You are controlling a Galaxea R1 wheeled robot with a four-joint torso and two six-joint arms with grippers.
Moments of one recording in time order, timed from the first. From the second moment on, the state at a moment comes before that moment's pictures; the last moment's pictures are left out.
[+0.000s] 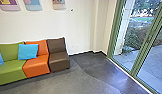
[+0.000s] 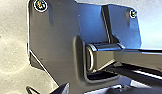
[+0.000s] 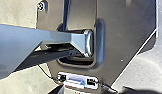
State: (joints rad) left arm 1.48 2.92 -2.53 0.19 0.04 -0.13; right arm -1.61 2.87 -2.44 -0.10 0.06 0.09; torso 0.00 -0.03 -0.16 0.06
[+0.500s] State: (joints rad) left arm 1.48 2.83 -2.39 0.19 0.04 -0.13; right arm -1.61 2.75 -2.22 -0.10 0.06 0.09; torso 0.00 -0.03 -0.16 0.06
